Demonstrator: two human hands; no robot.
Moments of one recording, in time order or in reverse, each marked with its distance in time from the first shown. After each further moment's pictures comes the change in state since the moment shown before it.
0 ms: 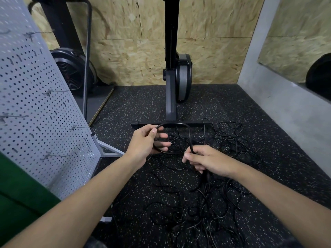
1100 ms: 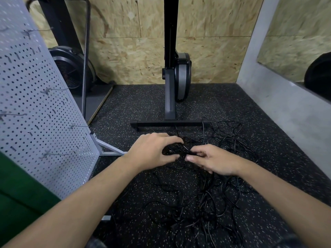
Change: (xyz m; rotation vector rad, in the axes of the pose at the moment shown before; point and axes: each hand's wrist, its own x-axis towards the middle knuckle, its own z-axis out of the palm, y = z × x) left_hand -0.002 -0.002 -0.008 1.451 -0.334 0.811; right_hand -0.007 0.003 -0.013 -0.245 -0.015 0.020
